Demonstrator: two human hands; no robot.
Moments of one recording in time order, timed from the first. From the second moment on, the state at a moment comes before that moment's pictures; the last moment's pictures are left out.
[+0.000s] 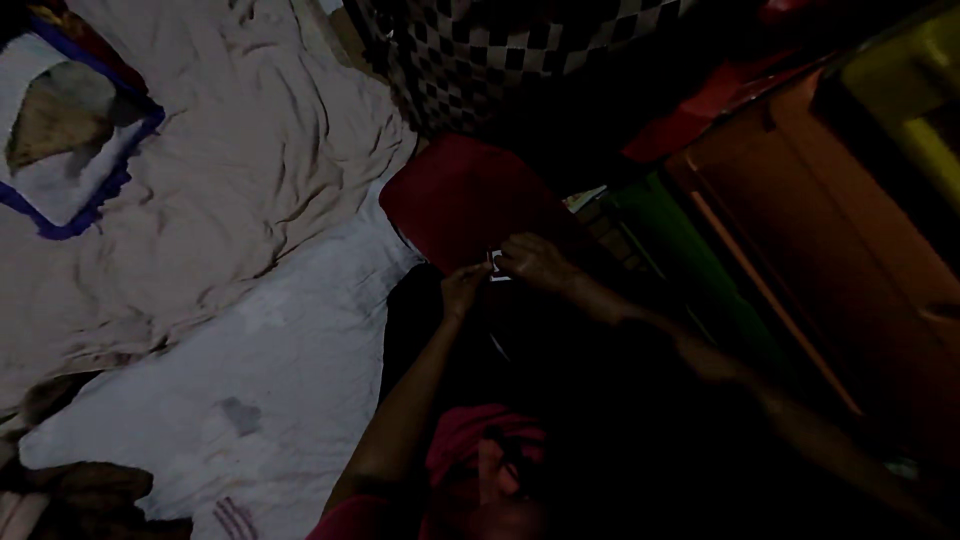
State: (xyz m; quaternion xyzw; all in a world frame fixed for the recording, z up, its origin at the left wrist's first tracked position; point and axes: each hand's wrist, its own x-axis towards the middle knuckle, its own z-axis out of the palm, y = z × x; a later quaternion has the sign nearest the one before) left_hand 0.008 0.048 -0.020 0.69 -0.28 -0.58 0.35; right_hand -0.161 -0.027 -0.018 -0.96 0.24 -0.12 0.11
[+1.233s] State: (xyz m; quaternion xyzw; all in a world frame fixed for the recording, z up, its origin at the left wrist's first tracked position) left_hand -0.002 0.114 0.108 0.48 -0.14 -0.66 0.56; right_hand -0.144 0.049 0.085 -0.68 0.28 -0.40 0.55
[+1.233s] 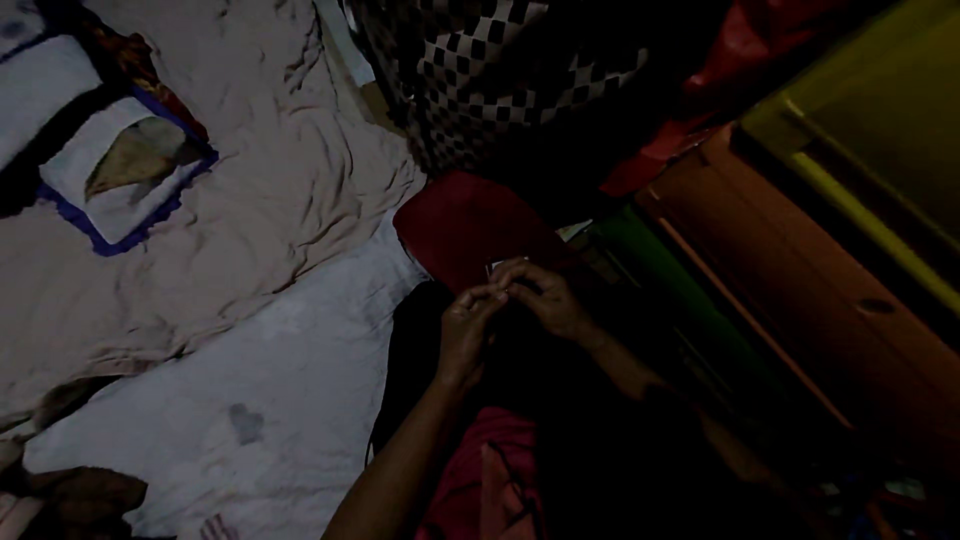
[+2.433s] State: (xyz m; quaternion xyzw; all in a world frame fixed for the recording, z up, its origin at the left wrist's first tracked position) left_hand 0.023 0.122 0.093 0.32 0.14 -0.77 0.53; right_hand -0.131 0.081 0.103 -0.67 0.45 -0.34 0.49
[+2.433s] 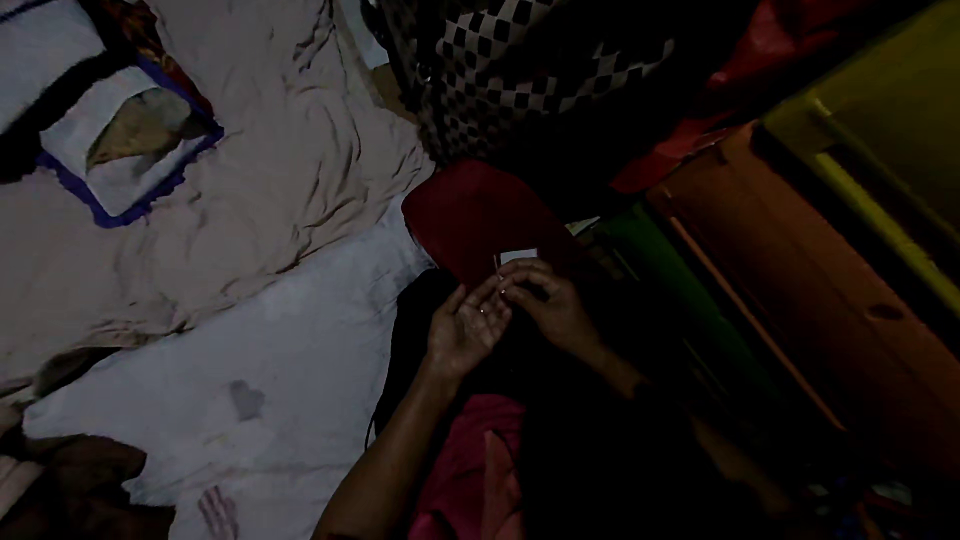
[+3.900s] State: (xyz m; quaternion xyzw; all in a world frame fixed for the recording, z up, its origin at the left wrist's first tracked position) left_hand 0.081 0.143 0.041 0.21 0.09 -0.75 0.62; right_hand -0.177 -0.017 0.026 -0.78 0.50 -0.15 0.34
